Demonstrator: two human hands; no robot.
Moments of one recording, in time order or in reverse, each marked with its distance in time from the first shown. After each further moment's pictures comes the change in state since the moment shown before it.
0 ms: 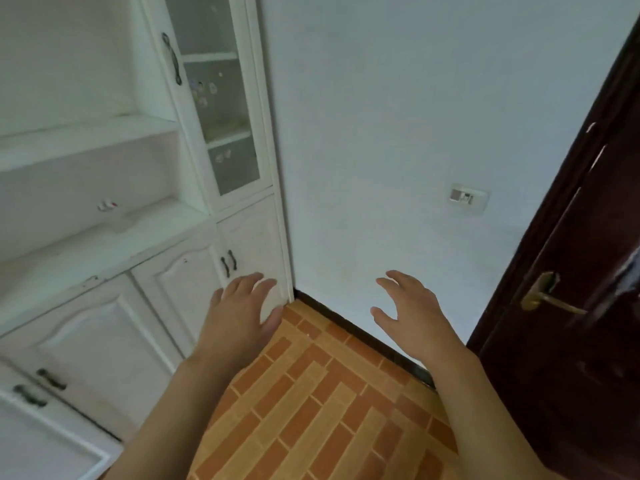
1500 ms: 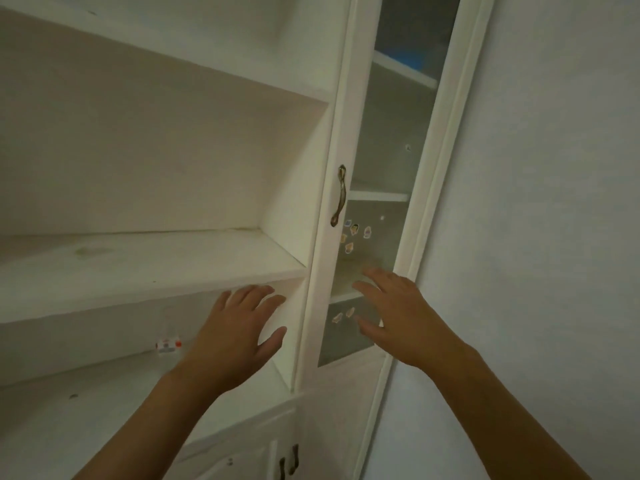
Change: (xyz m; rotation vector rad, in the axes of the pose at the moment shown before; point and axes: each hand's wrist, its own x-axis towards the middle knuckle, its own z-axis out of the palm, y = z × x) left_hand 0.435 -0.430 -0.079 0.110 0.289 -0.114; right_hand 0.649 -0.345 0.050 -0.215 0.130 -0.709
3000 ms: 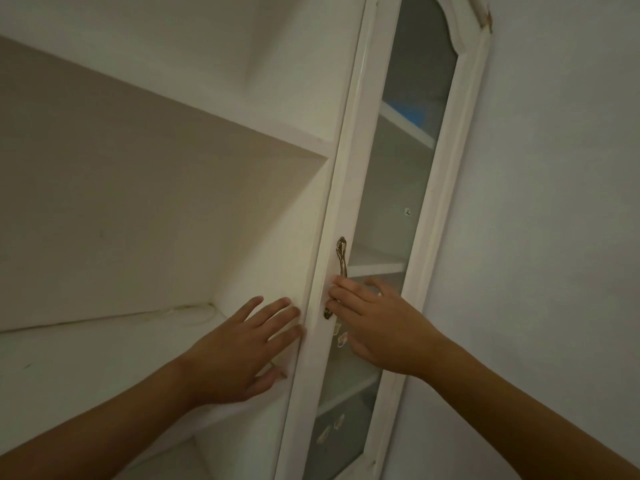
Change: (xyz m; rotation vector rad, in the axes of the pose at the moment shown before) left_hand 0.251 -0.105 0.052 0.328 0.199 0.658; right_hand 0.213 0.083 0.007 -0.683 0.127 -0.362
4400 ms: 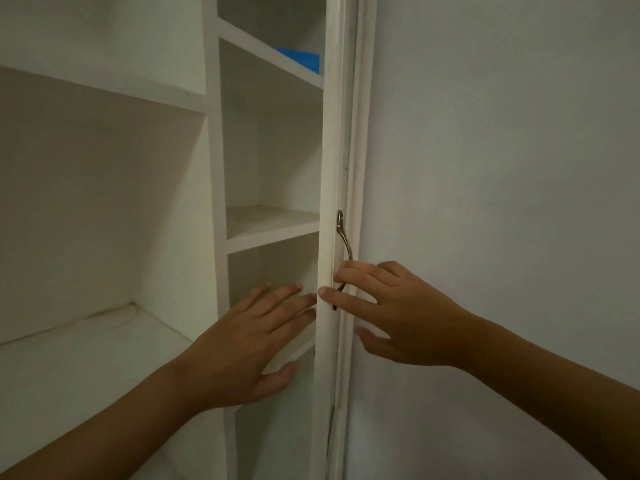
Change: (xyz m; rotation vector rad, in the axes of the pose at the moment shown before) left_hand 0.071 0.088 -0.028 -0.285 0.157 0.184; right_hand -0.132 0.015 -0.041 0.128 0.035 0.117
